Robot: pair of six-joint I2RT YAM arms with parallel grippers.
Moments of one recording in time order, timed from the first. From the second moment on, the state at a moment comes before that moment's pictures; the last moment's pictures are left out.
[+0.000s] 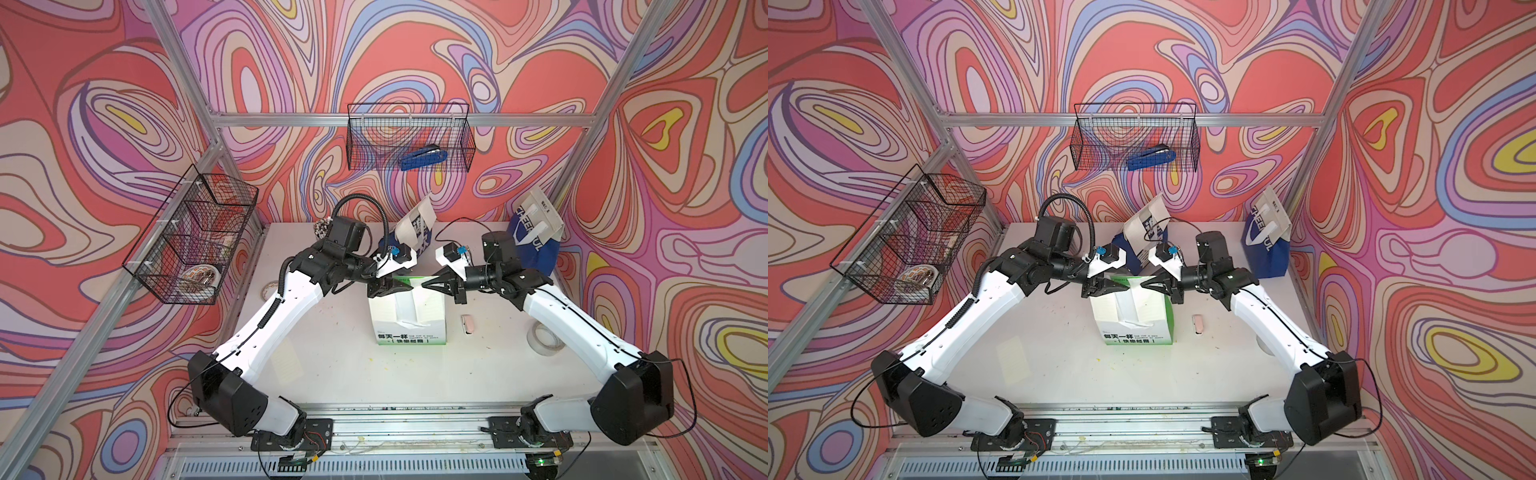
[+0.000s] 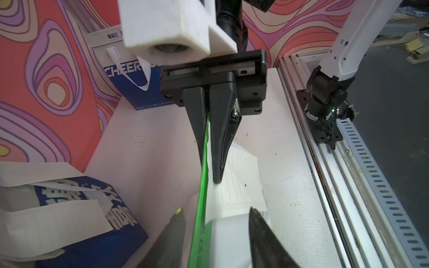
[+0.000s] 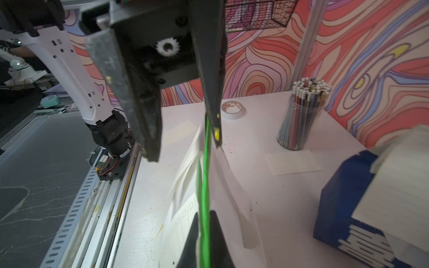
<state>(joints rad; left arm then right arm) -0.51 1.45 1.50 -0.74 0.78 0.73 0.32 1.37 1.16 -0.38 -1.02 -0.50</state>
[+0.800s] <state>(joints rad) -0.51 1.23 1.08 -0.31 0.42 0.47 -0.03 1.44 1.26 -0.01 -0.45 -0.16</state>
